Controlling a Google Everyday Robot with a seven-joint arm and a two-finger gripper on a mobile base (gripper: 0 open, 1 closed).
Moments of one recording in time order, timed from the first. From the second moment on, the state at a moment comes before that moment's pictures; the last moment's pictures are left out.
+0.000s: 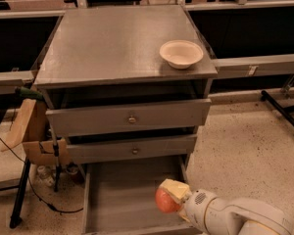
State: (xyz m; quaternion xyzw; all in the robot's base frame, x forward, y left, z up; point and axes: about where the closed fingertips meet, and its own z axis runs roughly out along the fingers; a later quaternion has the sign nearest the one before) arm 0.394 -0.078 0.618 -0.83 0.32 -0.18 0.42
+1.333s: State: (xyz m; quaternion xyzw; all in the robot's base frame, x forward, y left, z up) arm 0.492 0.009 0.789 -0.84 0.18 -0.31 0.42
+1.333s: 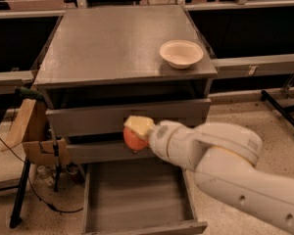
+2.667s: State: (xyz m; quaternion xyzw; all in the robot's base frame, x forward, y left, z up) arm 0.594 0.083 0.954 -0.79 0.12 -0.39 0.45
